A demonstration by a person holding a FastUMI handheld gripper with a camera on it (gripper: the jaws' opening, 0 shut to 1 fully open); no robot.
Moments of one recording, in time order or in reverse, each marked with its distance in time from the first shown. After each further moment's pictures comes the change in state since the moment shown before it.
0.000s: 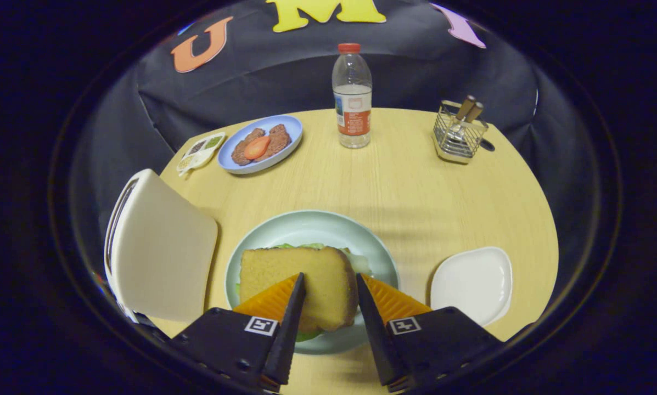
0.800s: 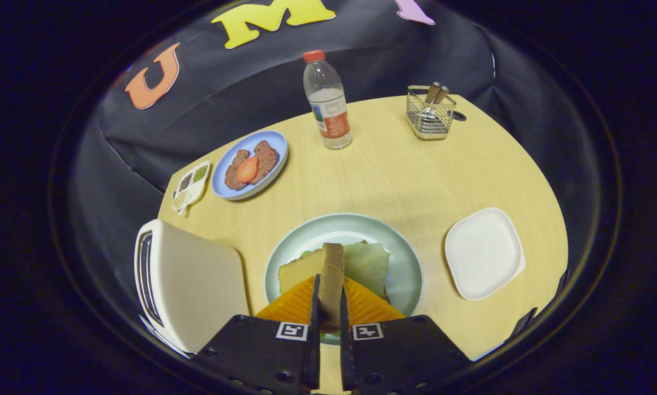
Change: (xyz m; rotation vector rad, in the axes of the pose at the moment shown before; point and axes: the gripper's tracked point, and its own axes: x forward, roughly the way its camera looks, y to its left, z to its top) arm -0.018 0.033 0.006 0.294 0.077 -0.024
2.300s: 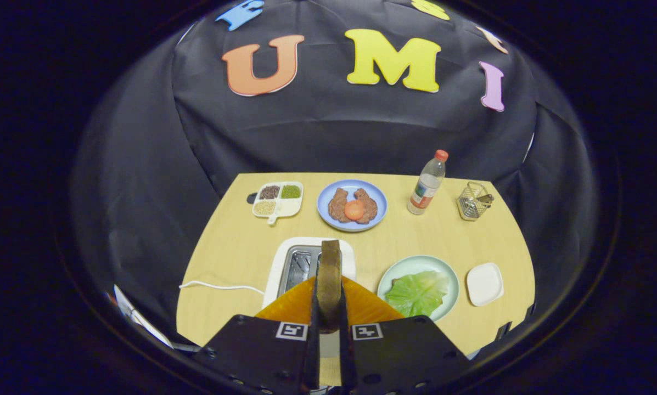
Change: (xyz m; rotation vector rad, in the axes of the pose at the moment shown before) arm -0.156 0.214 -0.002 -0.255 -0.252 0.007
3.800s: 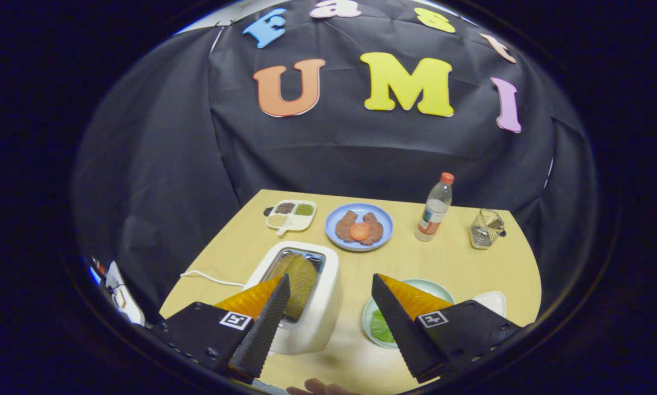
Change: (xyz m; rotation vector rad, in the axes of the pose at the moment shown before) arm 0.012 -0.017 -0.016 -0.162 -0.180 0.158
